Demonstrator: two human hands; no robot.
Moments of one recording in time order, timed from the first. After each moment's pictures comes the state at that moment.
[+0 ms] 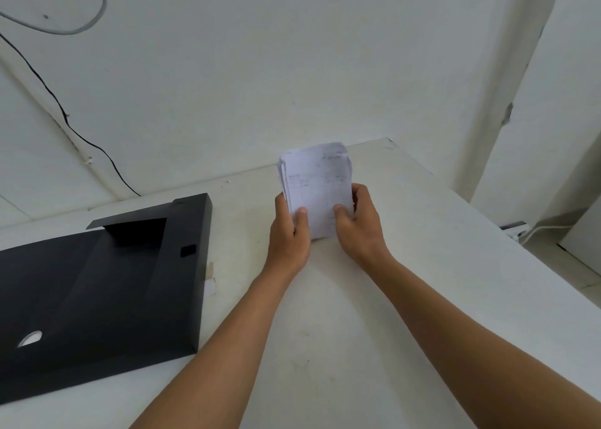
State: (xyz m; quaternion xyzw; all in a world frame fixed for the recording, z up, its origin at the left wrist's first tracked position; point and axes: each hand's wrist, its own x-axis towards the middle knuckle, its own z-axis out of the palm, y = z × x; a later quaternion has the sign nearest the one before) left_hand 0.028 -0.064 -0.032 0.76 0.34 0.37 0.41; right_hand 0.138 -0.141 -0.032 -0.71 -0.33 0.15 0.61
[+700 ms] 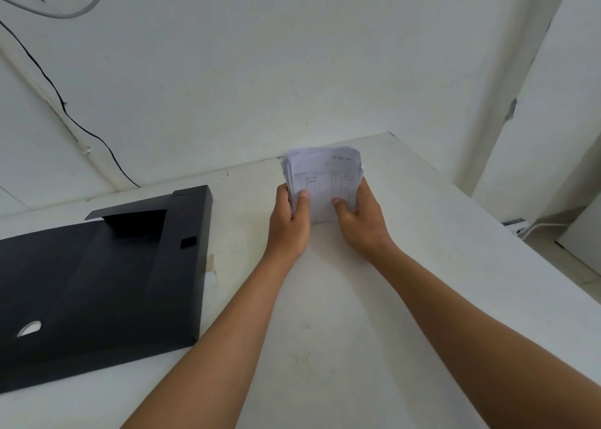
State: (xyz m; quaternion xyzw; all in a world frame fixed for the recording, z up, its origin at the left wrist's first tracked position) left_hand 0.035 -0.055 -0.032 0.72 0.35 0.39 0.45; right_hand 0.145 -0.139 -0.033 -0.70 -0.38 0.13 0.58
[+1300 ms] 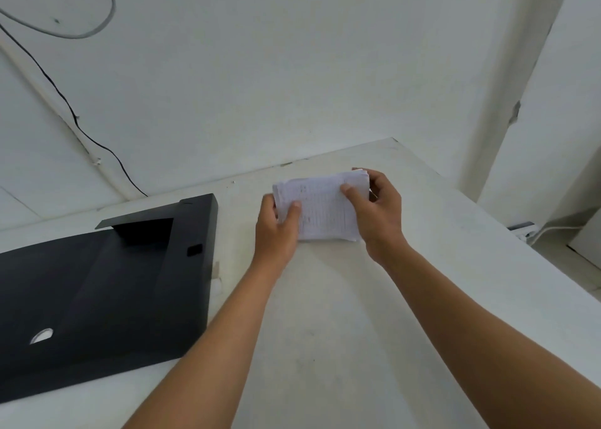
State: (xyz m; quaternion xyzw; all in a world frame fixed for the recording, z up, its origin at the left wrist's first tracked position) left_hand 0.015 -0.044 -0.025 0.69 0.39 0.41 0.46; right_hand 0.148 -0.141 -0.014 -0.59 -0.24 0.17 0.75
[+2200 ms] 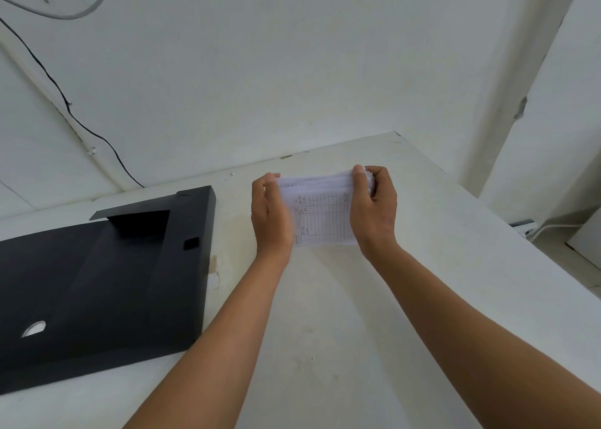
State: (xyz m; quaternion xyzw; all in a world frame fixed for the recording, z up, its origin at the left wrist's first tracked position) left_hand 0.026 -0.055 -0.010 0.60 0.39 0.50 0.49; right_hand 0.136 -0.132 -0.011 -0.66 -0.22 0.09 0.71
